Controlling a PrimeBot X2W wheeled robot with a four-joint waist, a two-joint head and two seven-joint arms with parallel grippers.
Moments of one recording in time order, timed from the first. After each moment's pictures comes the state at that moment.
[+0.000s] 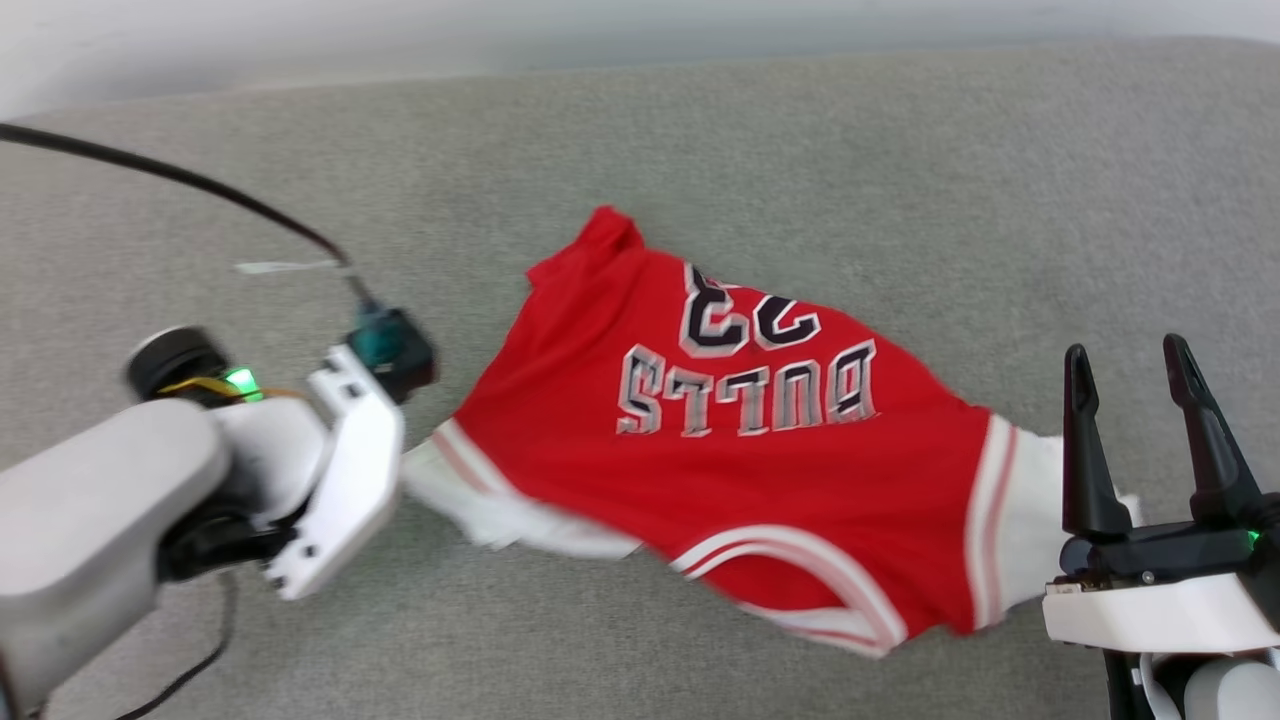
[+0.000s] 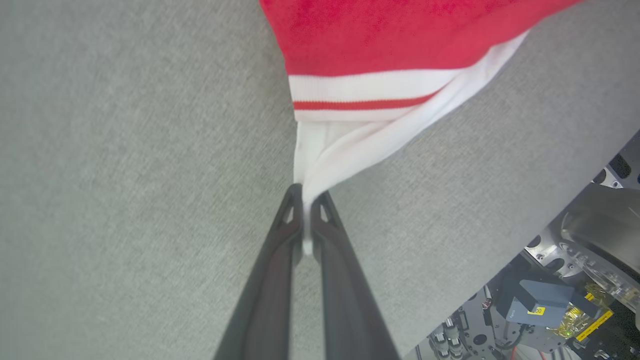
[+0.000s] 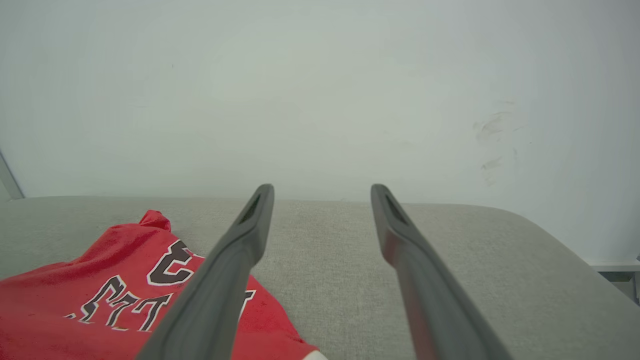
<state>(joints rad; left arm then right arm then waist) -1.02 0.91 -1.28 0.05 -1.01 -0.13 0.74 -0.05 -0.05 -0.05 -0.13 0.07 0.13 -0.26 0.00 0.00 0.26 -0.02</state>
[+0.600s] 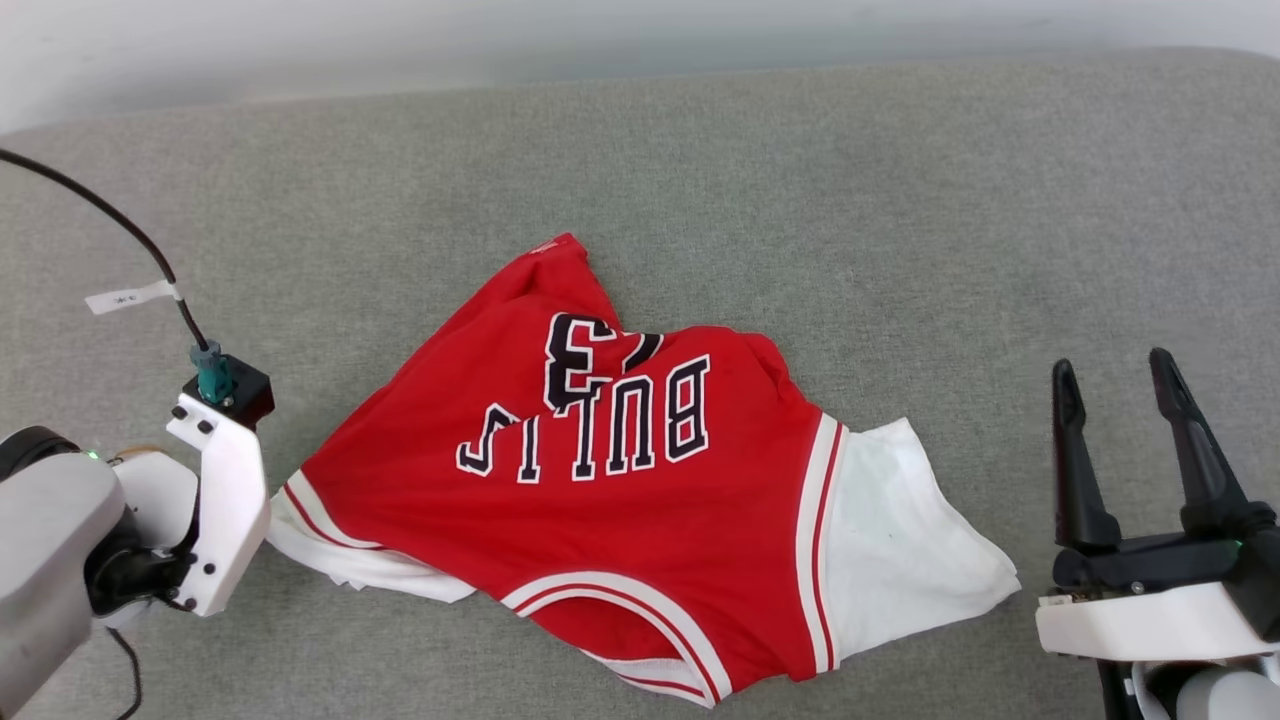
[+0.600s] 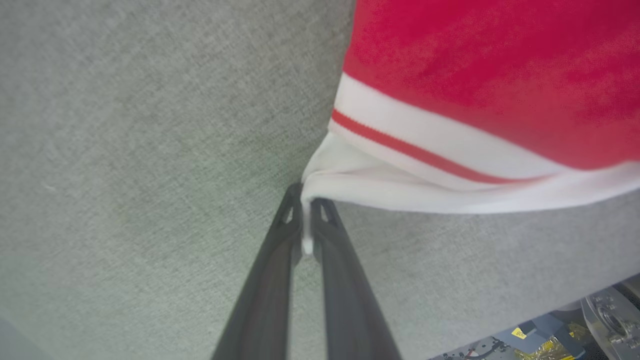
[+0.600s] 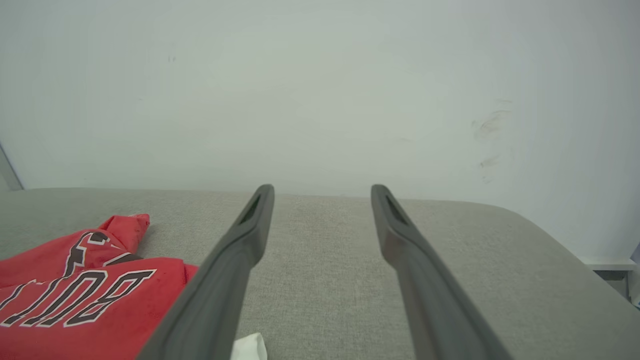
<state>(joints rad) -0.89 0.90 -1.27 0.45 -1.08 -0.13 0.60 -0.03 -0.05 -0.04 -0.12 0.05 0.13 -0.26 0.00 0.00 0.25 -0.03</state>
